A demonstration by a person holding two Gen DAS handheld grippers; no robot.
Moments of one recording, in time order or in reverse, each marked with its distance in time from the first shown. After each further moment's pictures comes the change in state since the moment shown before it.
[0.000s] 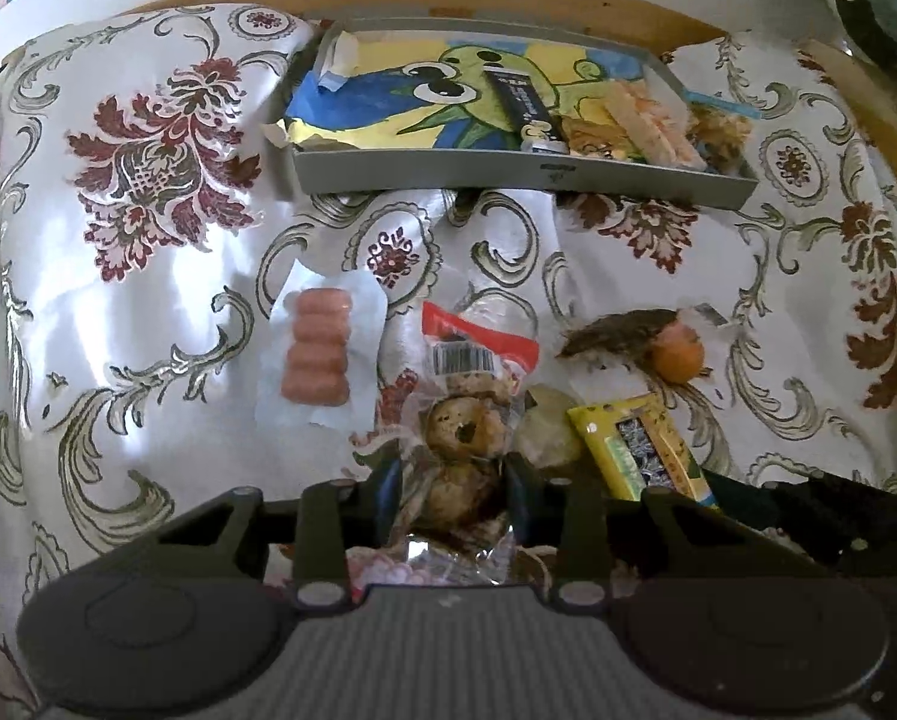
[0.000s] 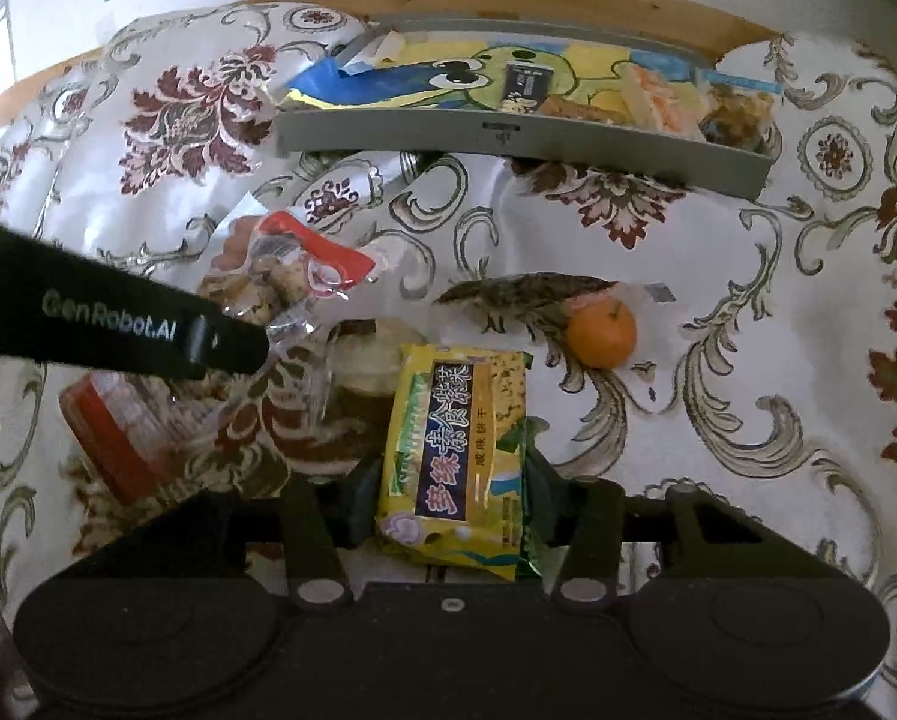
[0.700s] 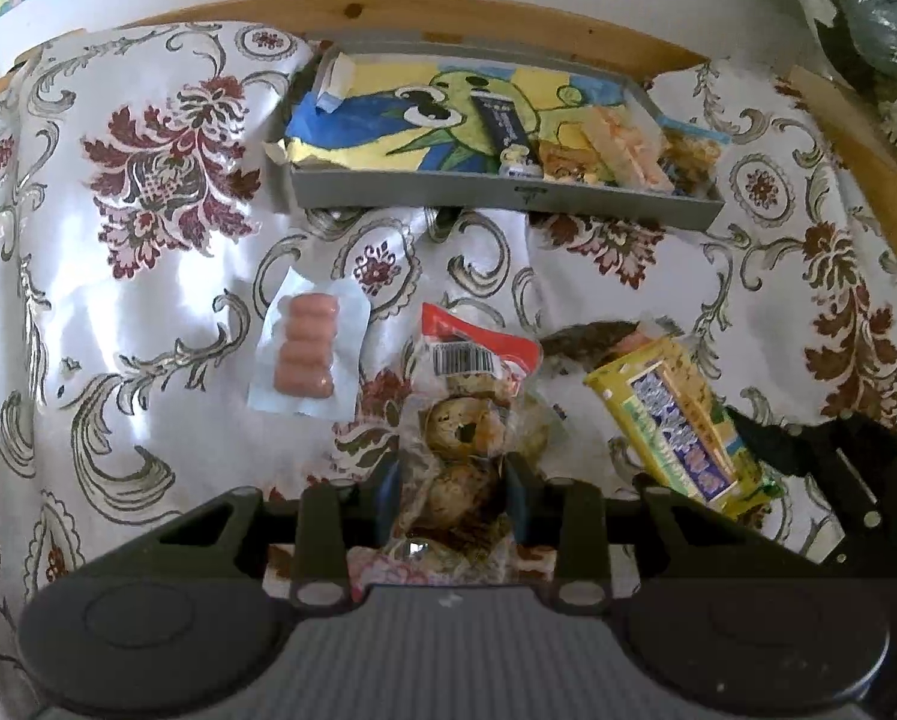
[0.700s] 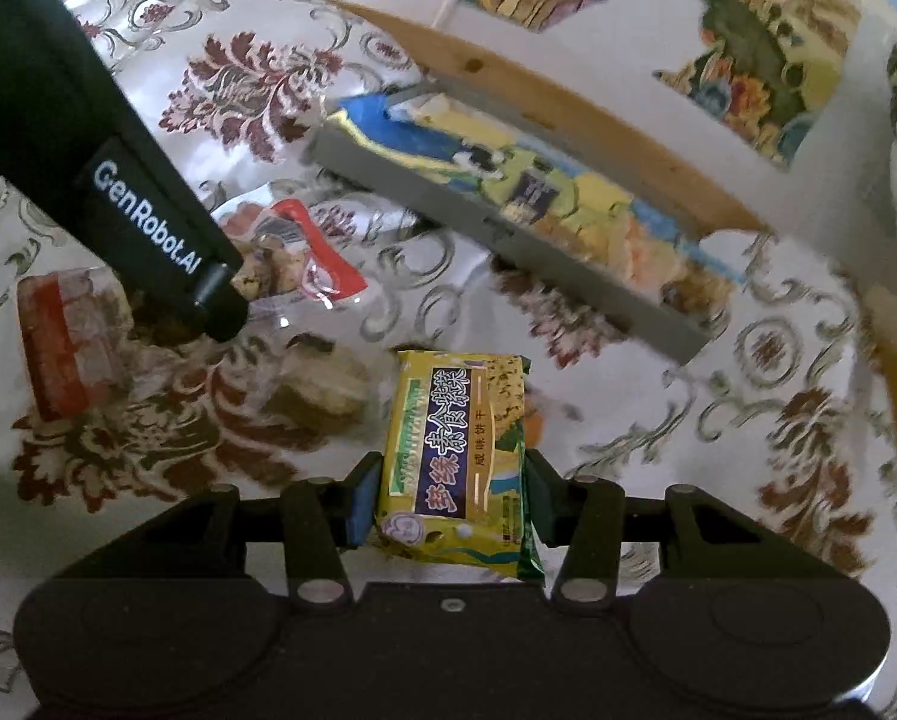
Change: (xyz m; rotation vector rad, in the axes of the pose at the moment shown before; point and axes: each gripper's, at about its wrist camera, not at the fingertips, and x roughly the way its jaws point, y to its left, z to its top) left arm -0.027 -0.007 -0.004 -0.027 -0.039 -0.025; right arm -0.031 0.013 -0.007 -0.372 -0.159 -0.203
